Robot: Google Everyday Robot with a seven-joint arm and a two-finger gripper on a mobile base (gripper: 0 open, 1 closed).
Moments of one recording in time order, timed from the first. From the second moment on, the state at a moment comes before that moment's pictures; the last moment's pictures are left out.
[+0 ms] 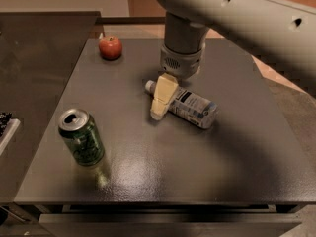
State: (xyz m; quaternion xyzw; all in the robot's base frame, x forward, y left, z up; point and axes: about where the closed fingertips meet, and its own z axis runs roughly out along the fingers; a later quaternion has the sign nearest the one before) arm 0.540 -0.061 0.861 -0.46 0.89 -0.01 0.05
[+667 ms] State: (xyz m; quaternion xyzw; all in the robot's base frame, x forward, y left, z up) arm 0.545 -0.052 0.845 -0.46 0.89 -0.01 0.02
